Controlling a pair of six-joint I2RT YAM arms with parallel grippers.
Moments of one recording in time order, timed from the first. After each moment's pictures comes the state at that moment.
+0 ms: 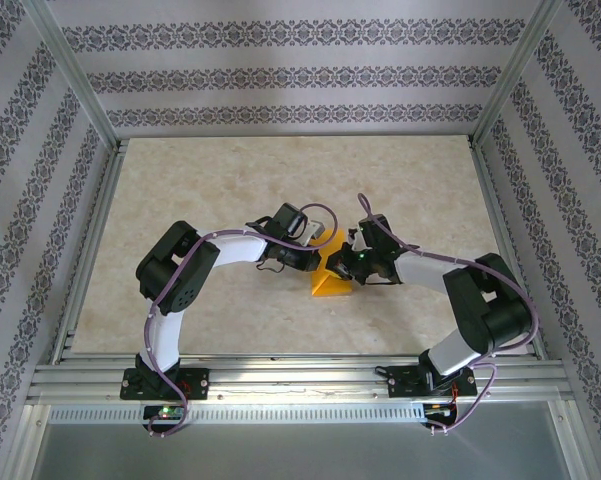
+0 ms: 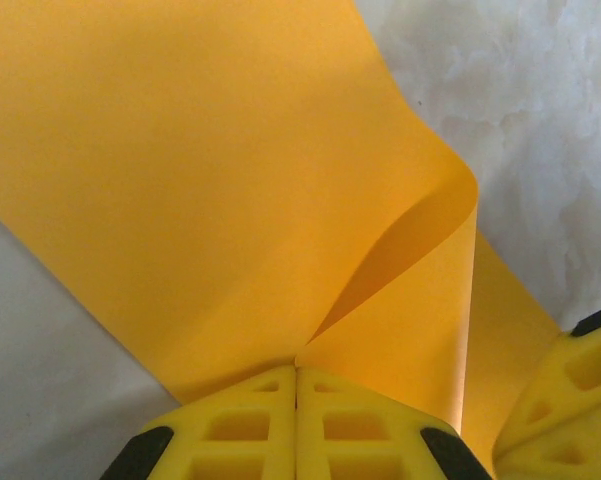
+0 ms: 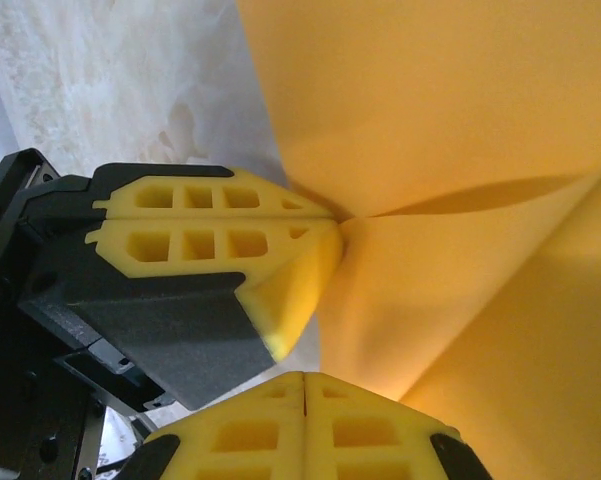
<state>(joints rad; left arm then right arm) -0.64 2.01 1.19 -0.17 0.45 -0.29 0.41 1.57 0.66 -0.01 -0.61 0.96</state>
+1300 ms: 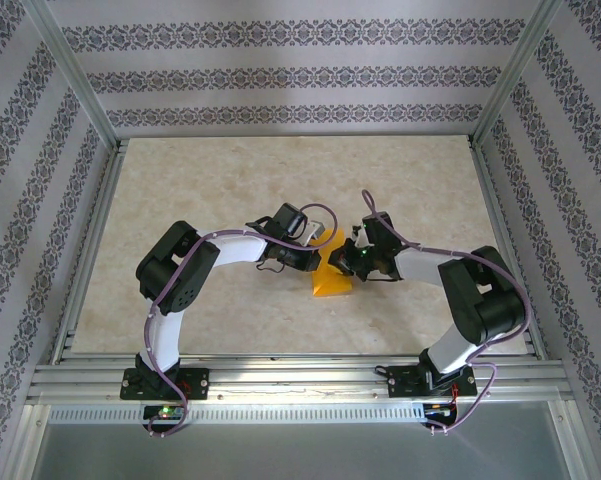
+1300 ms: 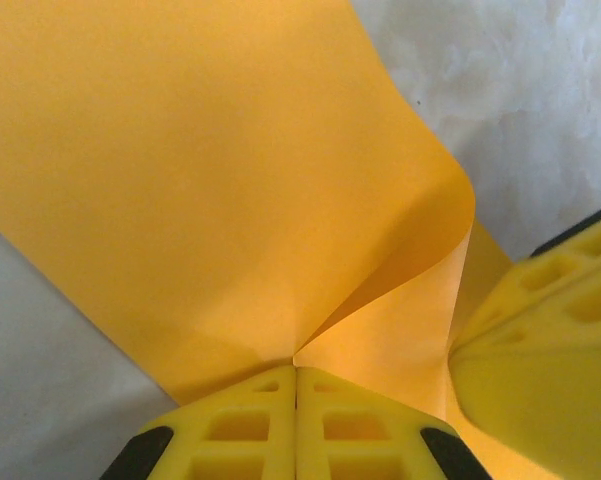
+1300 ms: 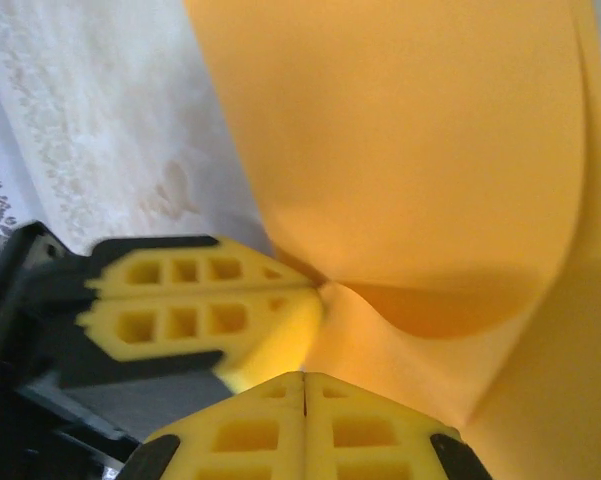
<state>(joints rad) -0.64 2.01 1.19 -0.17 0.45 -0.30 0.36 1.61 0.68 0.02 -0.61 0.97</state>
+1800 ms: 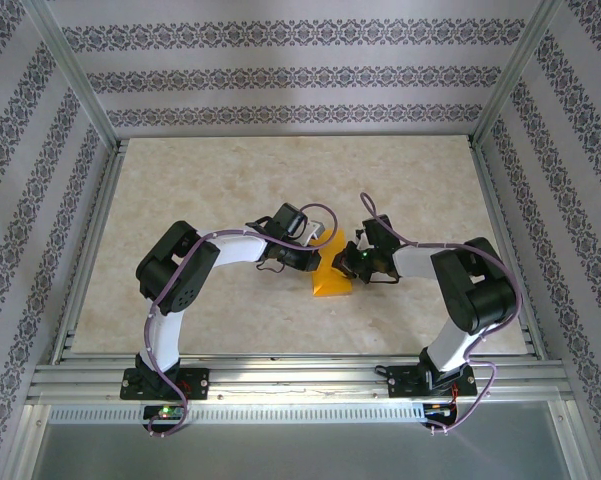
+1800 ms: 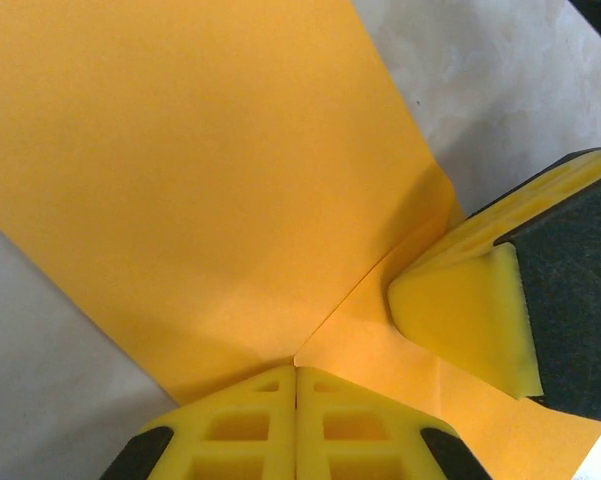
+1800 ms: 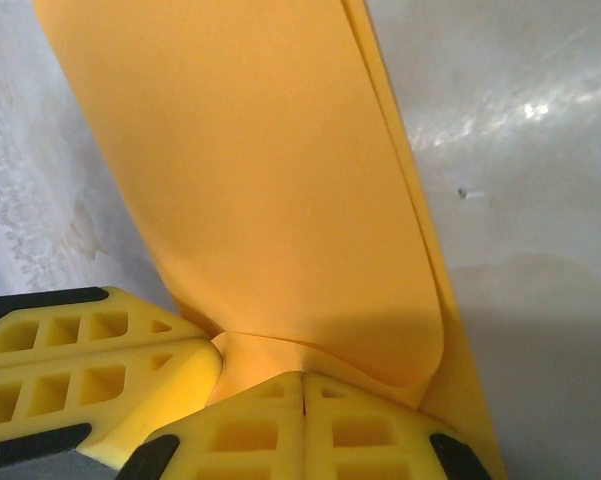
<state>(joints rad) -0.64 2.01 1.19 -0.17 0.45 -0.30 0.35 1.69 0.67 0.01 -0.56 0.94</state>
